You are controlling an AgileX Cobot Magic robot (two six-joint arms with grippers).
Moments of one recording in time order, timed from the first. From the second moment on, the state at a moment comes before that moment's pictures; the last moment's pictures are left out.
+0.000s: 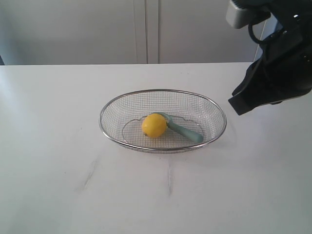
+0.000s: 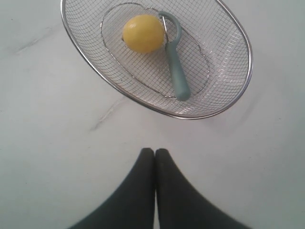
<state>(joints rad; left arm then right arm) -0.05 0.01 0.02 -0.11 0.43 0.17 0.42 1.19 -1.14 0.14 0.99 -0.33</state>
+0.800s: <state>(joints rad) -0.07 0.01 0.02 -0.11 0.43 0.17 0.42 1.13 -1.14 0.14 0.99 -0.32</state>
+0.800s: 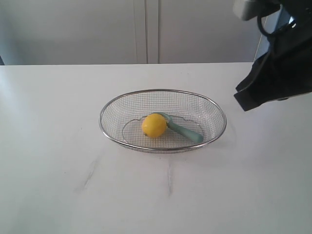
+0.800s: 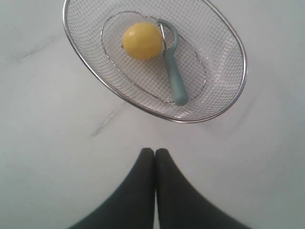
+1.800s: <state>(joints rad) -0.07 0.01 0.02 -0.11 0.43 0.17 -0.14 0.11 -0.87 0.14 0.97 -0.11</state>
